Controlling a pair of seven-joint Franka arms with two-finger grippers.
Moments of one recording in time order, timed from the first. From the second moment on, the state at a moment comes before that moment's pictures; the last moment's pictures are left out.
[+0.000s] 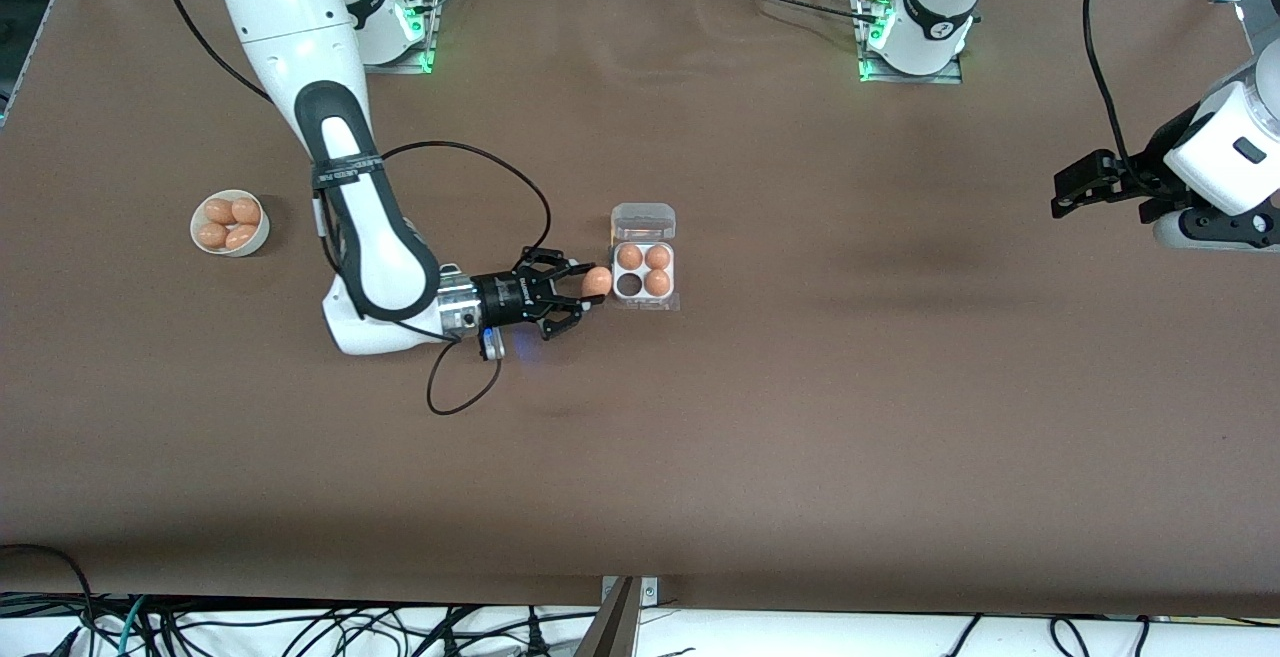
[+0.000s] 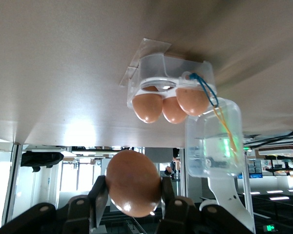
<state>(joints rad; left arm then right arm) -0.05 0.11 0.00 -1.49 -0.02 1.53 -0.04 0.48 0.78 -0.13 -1.58 1.42 1.82 0.82</state>
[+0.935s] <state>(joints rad) -0.05 0.11 0.00 -1.49 -0.02 1.53 -0.04 0.54 0.82 -0.04 -1.60 1.42 2.00 0.79</state>
